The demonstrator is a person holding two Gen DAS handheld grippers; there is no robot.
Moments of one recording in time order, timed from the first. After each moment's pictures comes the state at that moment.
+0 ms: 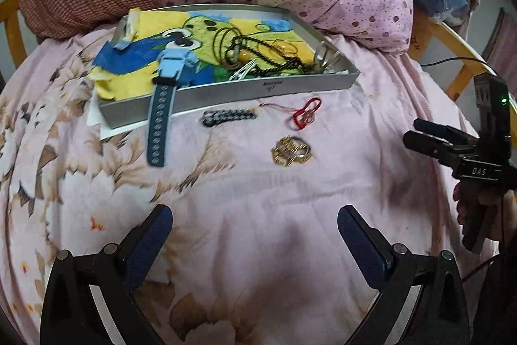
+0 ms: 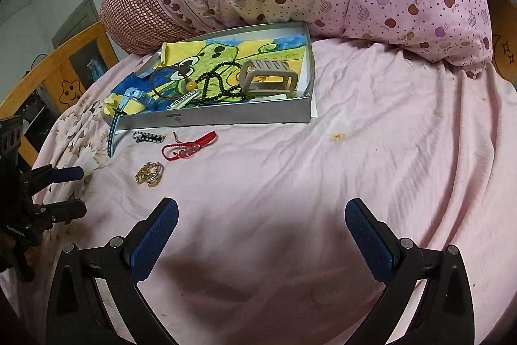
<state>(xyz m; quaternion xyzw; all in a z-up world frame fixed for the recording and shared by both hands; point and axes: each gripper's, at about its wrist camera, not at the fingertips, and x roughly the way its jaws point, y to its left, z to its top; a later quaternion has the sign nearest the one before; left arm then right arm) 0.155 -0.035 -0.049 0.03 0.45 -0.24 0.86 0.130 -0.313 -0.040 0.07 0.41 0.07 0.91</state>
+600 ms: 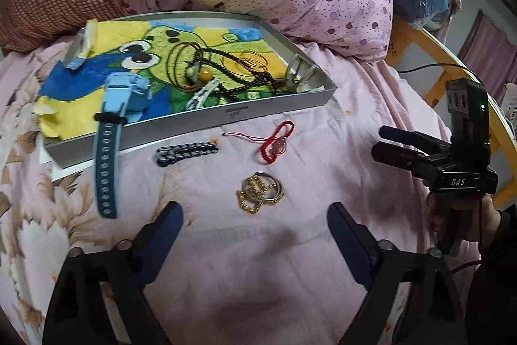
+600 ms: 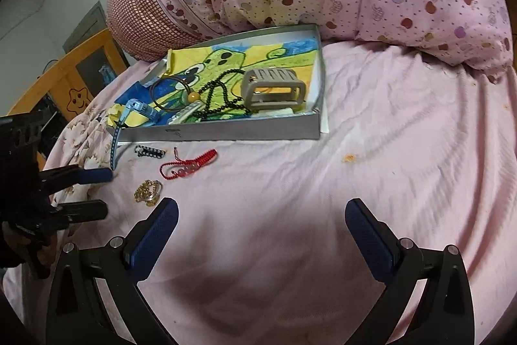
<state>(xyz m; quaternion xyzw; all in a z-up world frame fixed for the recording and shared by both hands) 0.187 -0.062 -0.053 0.01 0.44 -0.31 0.84 0.157 -0.317 -0.048 0.08 0.40 0.11 0.91</state>
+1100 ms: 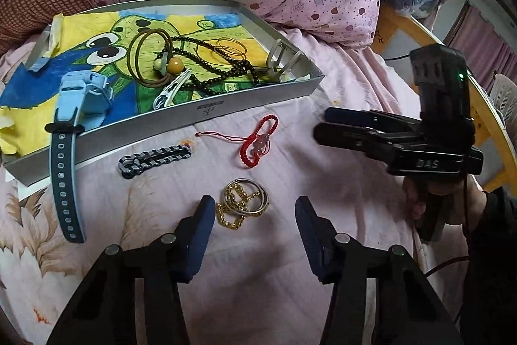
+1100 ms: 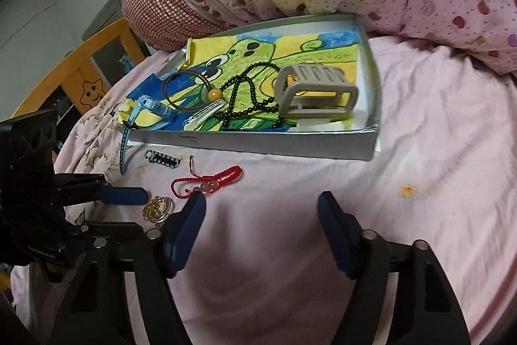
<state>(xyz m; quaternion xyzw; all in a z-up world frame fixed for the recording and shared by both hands) 0.204 -0.083 -0.063 0.01 0.46 -0.35 0.82 0.193 -0.292 -0.064 0.09 0.42 0.16 0.89</state>
